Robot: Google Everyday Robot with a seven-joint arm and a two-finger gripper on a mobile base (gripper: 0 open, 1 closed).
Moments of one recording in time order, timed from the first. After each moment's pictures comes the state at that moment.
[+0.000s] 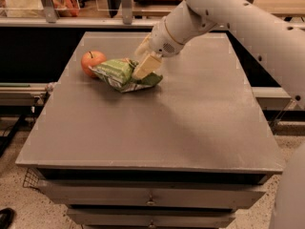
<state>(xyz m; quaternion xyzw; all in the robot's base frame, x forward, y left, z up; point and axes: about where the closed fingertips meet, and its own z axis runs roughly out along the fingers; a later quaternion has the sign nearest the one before) 0.652 0.028 0.879 -0.66 0.65 0.17 0.33</state>
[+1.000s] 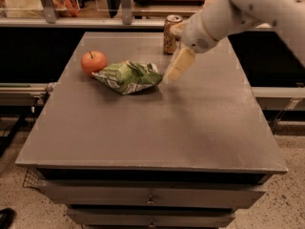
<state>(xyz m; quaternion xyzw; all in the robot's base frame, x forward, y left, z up) 0.647 -0.054 0.904 -0.63 0.67 0.15 0.36</state>
